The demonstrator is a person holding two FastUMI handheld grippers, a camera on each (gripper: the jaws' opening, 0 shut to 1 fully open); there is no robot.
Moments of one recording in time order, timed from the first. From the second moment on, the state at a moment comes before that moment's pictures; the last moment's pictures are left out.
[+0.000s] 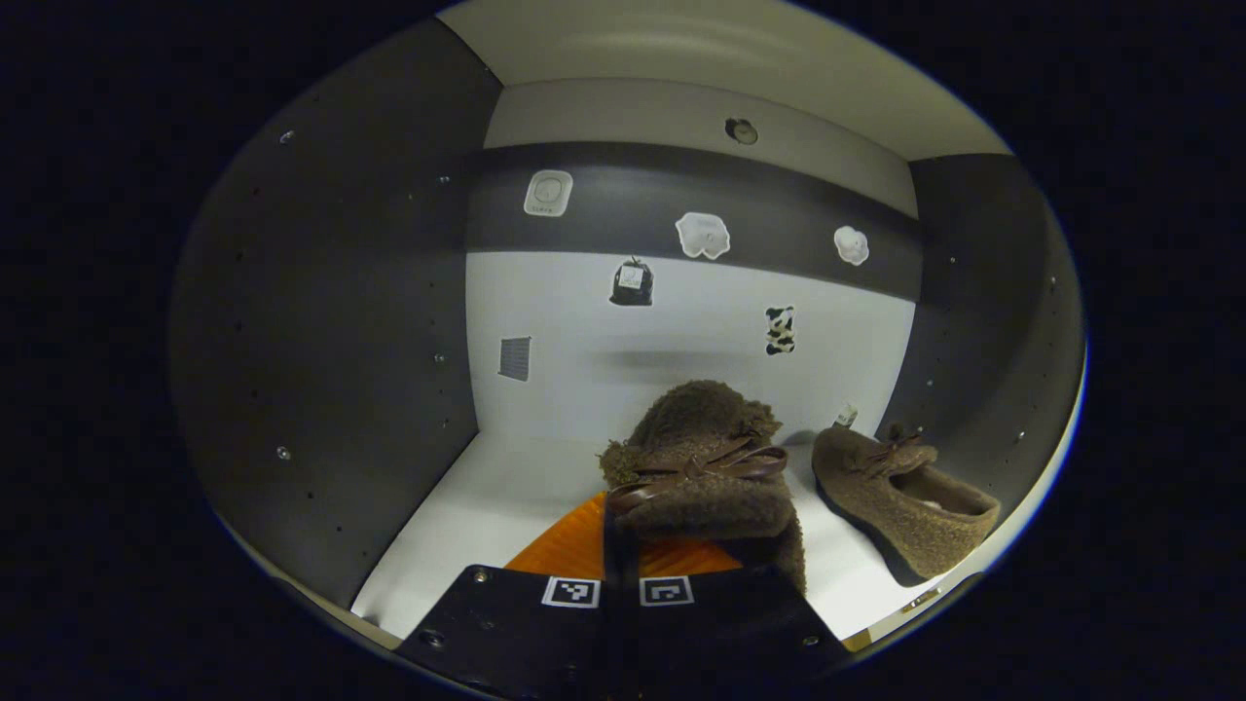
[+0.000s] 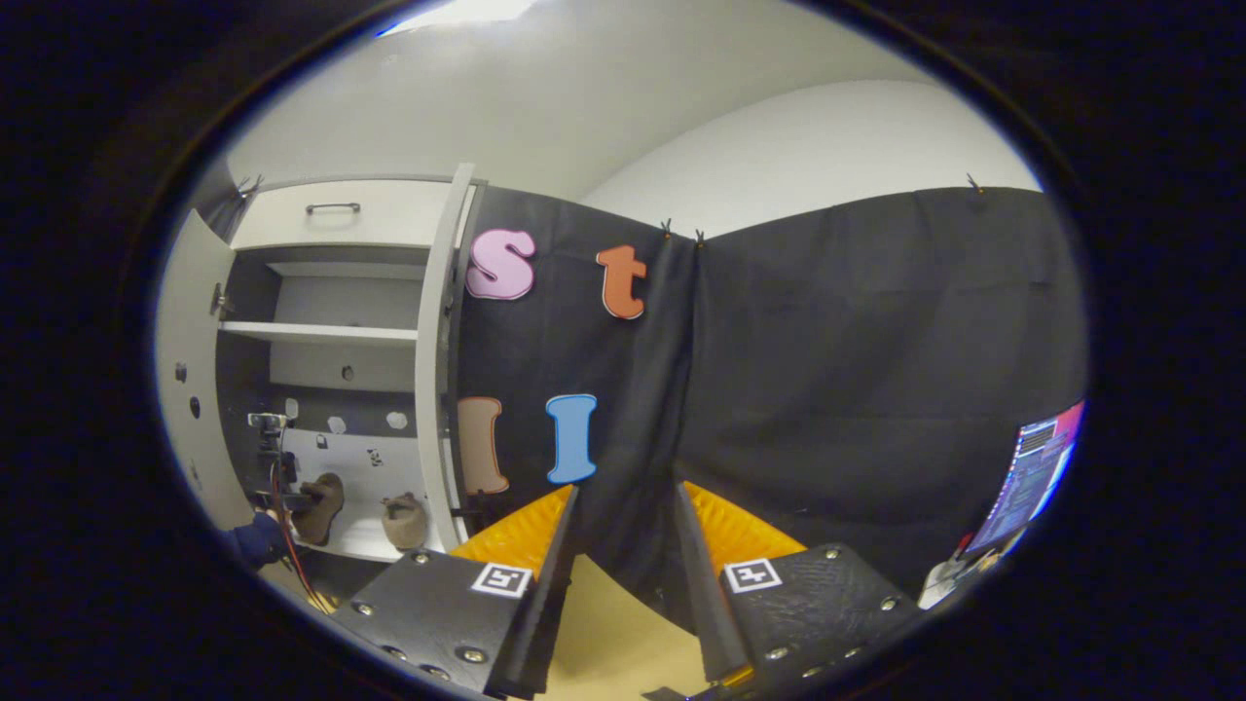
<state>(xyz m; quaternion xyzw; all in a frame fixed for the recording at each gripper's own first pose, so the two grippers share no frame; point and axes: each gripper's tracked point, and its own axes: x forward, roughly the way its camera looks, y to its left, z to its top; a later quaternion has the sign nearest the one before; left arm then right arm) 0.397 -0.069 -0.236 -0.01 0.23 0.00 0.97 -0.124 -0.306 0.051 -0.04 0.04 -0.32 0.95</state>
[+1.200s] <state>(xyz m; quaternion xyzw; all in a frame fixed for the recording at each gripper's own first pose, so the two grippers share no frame) 0.363 -0.062 -0.242 0.02 0.29 -0.02 0.96 -0.115 -0.301 0.021 0.00 0.06 -0.29 0.96</state>
